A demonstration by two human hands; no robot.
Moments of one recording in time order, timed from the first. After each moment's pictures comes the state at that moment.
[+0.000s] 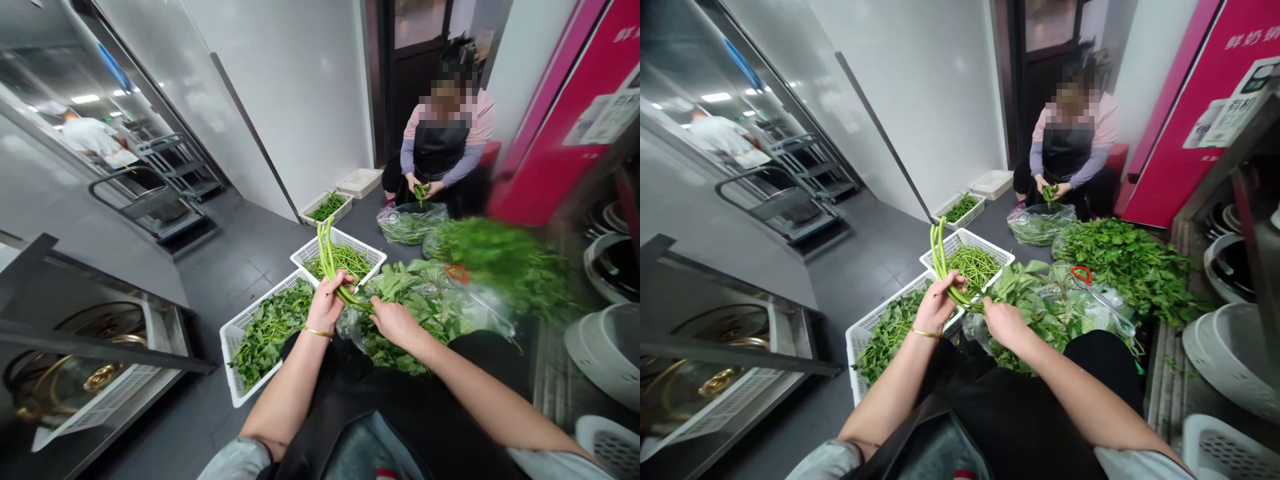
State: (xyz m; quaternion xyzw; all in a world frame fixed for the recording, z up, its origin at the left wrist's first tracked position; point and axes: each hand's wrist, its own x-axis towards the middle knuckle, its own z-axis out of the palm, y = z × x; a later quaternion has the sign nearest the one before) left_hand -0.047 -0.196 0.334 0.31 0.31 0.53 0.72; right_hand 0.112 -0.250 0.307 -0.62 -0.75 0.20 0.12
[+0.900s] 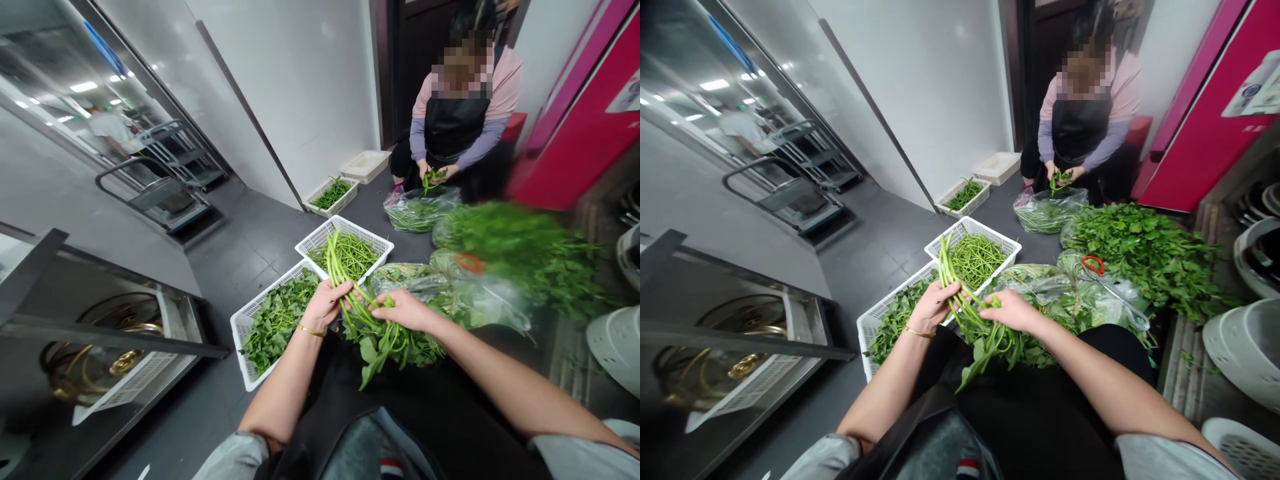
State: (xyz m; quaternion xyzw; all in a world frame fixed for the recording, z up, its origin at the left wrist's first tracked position) left_hand -0.065 -0.196 0.328 0.44 0.41 0.39 0.70; right_hand 0.127 -0.230 0.312 -0.51 -0.67 0.49 0.23
